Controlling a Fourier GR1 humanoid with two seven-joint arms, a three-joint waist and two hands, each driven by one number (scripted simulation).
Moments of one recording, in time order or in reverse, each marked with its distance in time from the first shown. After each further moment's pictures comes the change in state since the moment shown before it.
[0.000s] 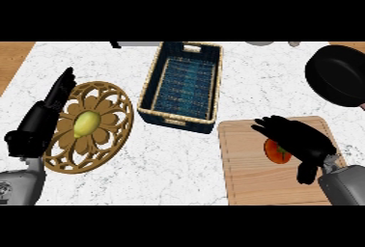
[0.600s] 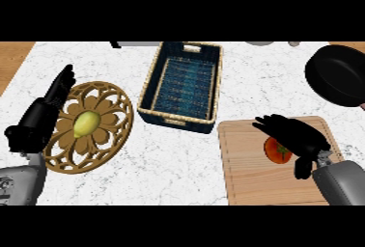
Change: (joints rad) left arm -0.030 -0.027 0.043 0.034 -0.026 -0.035 -0.016; right arm -0.025 0.073 -0.064 0.123 0.110 -0.029 -0.050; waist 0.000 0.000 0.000
